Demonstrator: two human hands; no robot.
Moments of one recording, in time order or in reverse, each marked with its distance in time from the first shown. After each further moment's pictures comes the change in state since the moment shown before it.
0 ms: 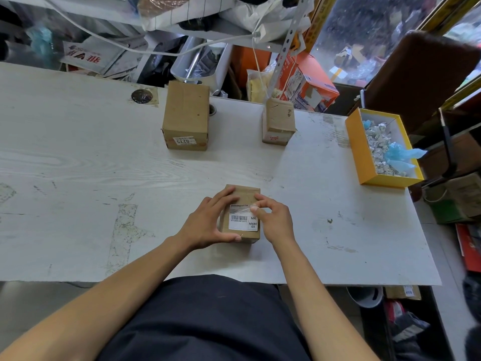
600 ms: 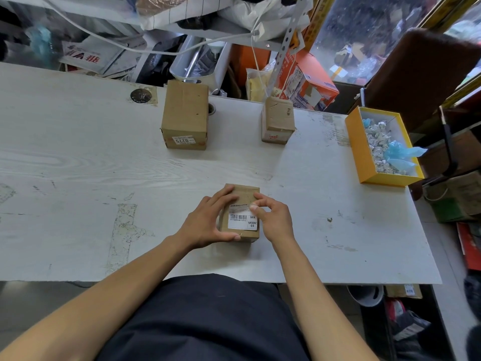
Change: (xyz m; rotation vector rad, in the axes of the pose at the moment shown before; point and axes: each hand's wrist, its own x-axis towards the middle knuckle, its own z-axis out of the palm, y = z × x) left_hand 0.000 0.000 0.000 -0.002 0.005 -0.008; right_hand 0.002 0.004 -0.001 0.052 -0.011 0.011
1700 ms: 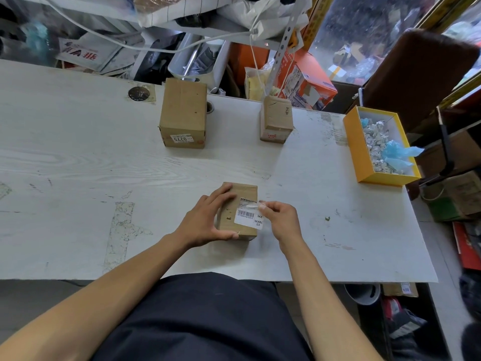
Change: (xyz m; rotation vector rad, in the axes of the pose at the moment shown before) left_hand -0.001 0.001 -0.001 -0.026 0.000 -0.007; right_hand 0.002 0.009 -0.016 0.140 0.046 0.143
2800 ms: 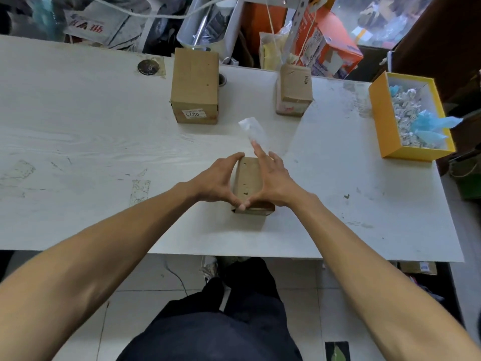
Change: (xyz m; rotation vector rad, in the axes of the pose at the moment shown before) left_hand 0.038 0.000 -0.037 0.003 -0.260 -0.135; right_hand 0.032 -0.024 0.026 -0.901 -0.425 -0.417
